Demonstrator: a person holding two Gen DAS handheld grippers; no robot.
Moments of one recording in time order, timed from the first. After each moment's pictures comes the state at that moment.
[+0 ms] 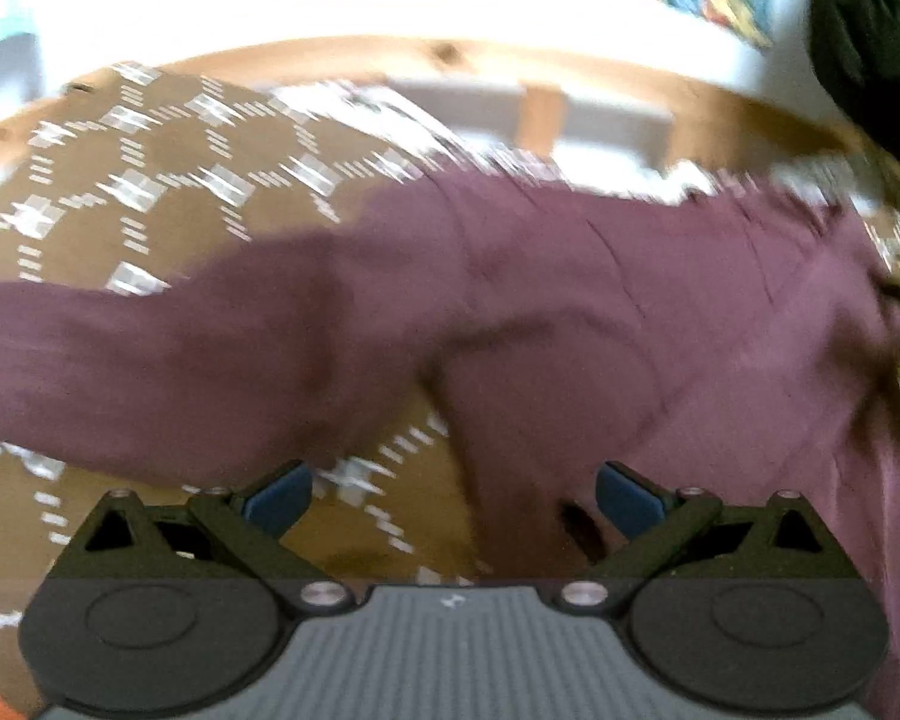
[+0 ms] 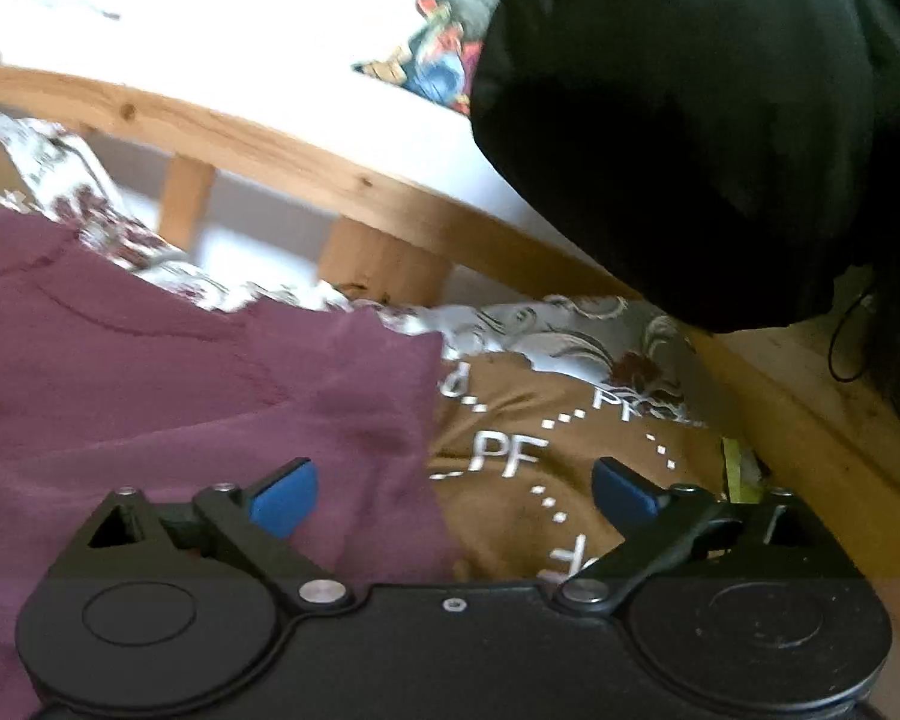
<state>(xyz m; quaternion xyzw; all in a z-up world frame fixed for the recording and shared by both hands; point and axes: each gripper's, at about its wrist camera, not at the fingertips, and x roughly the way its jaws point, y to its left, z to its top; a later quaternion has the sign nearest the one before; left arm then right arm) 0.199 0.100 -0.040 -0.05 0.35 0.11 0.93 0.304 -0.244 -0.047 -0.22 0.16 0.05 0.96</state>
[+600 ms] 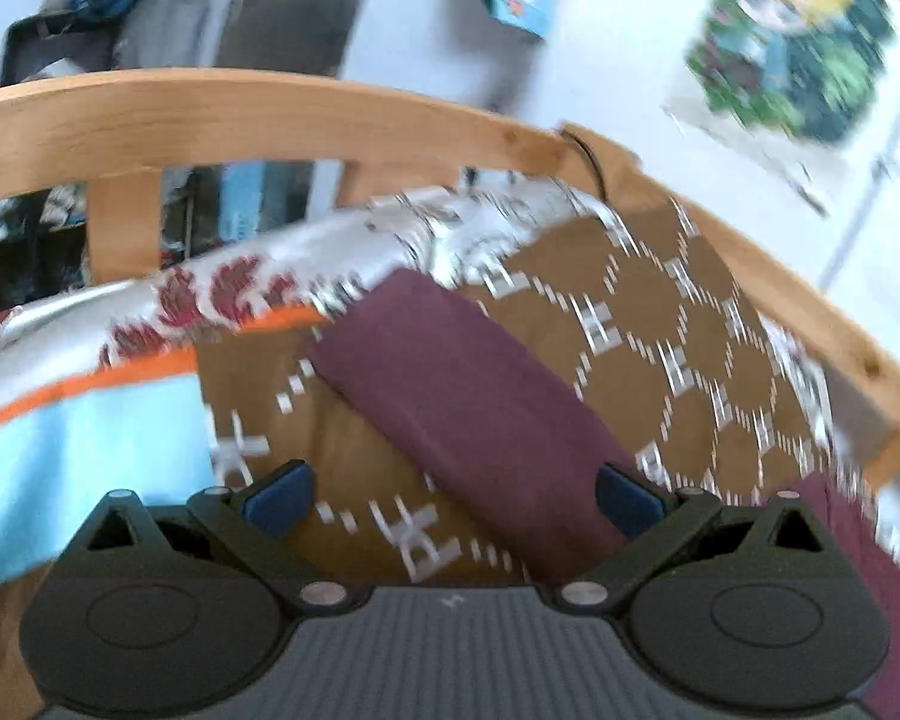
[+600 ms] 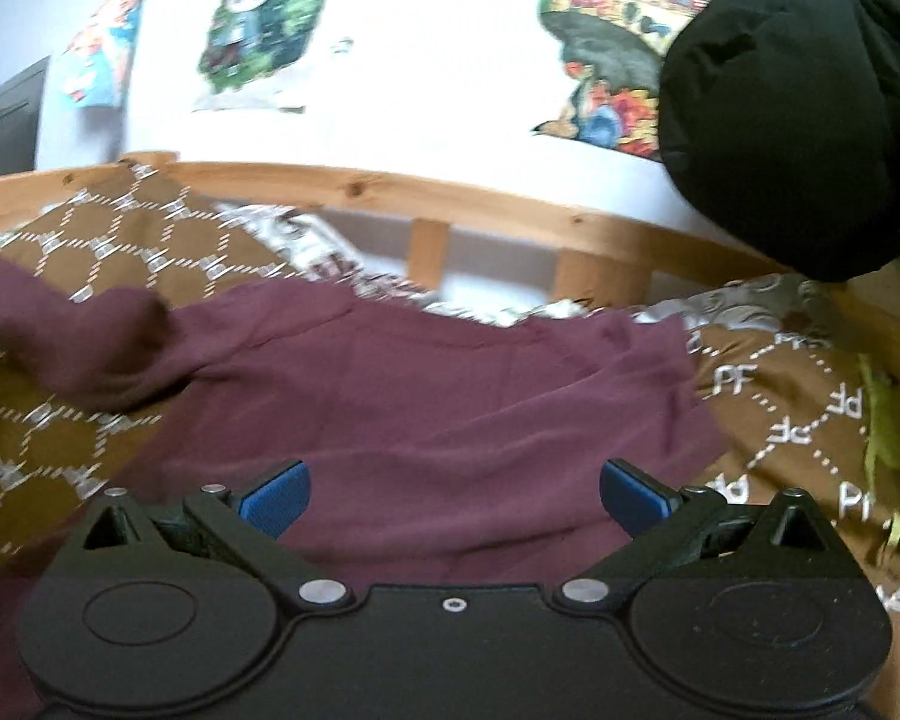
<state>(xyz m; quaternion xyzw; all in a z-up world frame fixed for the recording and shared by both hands) 0.113 0.273 0.013 -0.28 0.21 0.41 0.84 0.157 -0.191 -0.045 -0.12 0.19 0.21 0.95</state>
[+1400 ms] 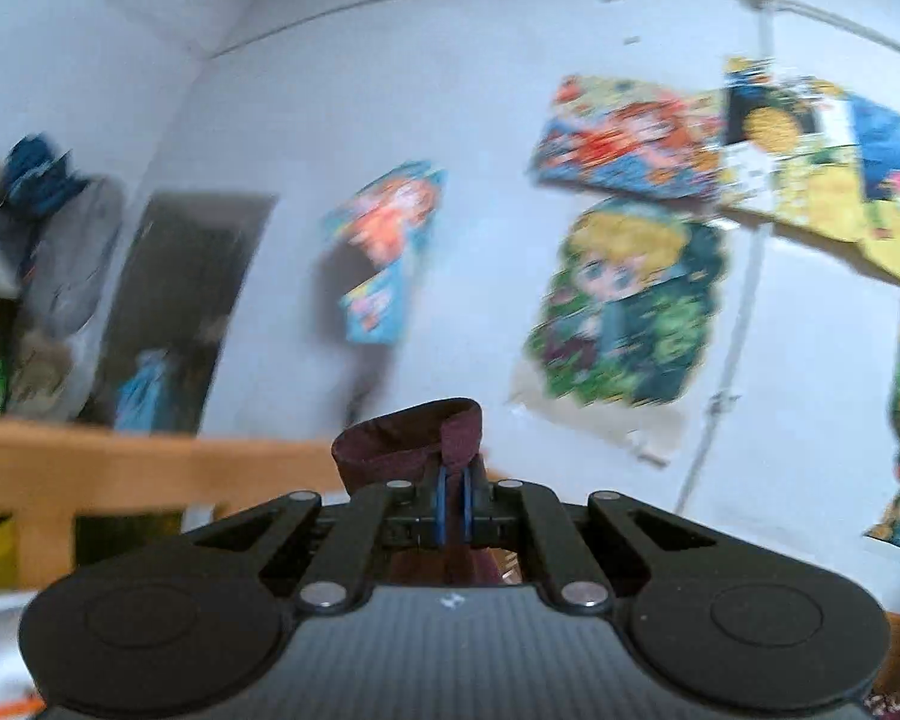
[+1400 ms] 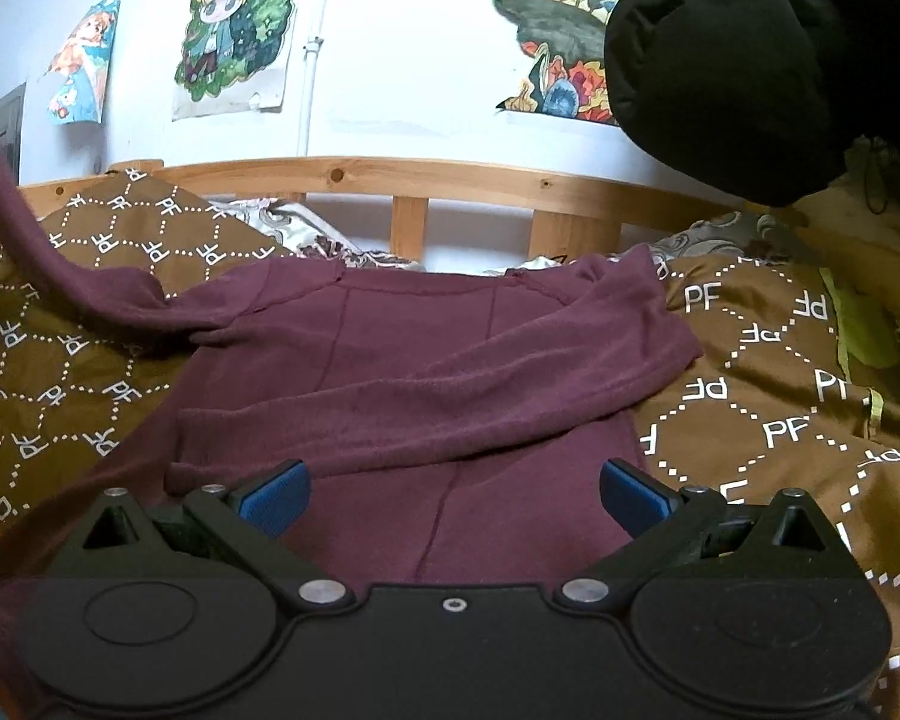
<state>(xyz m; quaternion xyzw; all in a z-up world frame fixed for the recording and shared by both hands) 0.086 0.224 0.111 -0.15 -0.05 0.34 0.93 0.118 -0.216 -0.075 -0.07 0.19 0.18 0.96</state>
